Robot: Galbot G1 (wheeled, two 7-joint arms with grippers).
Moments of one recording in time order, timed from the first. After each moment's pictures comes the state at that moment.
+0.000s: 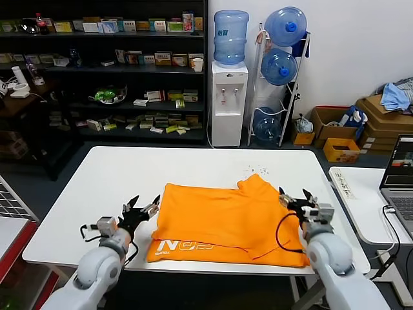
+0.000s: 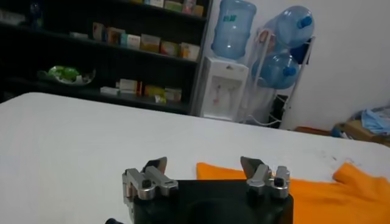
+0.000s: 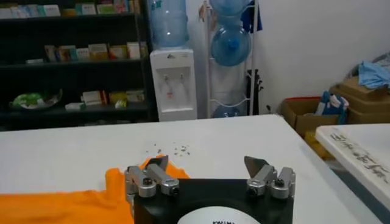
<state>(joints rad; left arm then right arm) 1.05 -1.03 -0.21 -1.69 -0.76 0.20 -0.18 -0.94 1.15 0.35 1.60 0.60 -0.41 0.27</state>
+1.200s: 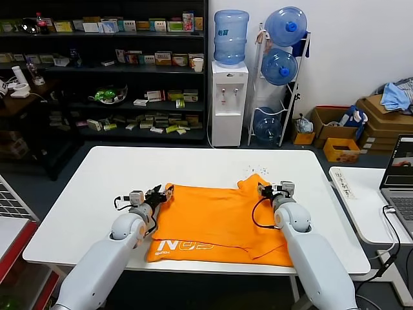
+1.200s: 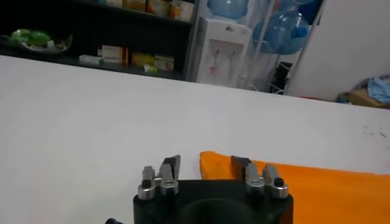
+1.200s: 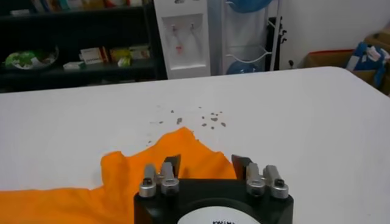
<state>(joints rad) 0.67 -1.16 0.00 -1.16 -0.75 0.19 -0.06 -0.72 1.26 0.25 1.26 0.57 -0.47 0.22</state>
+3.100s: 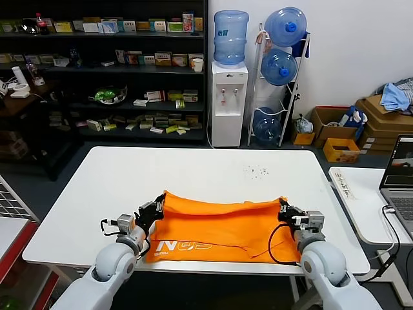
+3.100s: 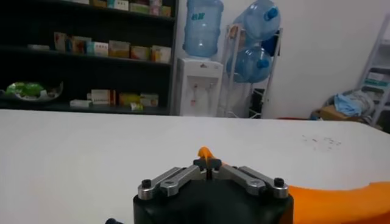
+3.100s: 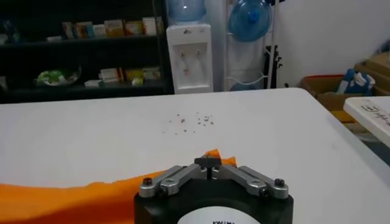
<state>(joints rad) 1.04 -1.04 -0.12 -1.67 -0.63 0.13 -0.13 -1.22 1.07 0.37 1.89 0.66 -0.47 0.32</state>
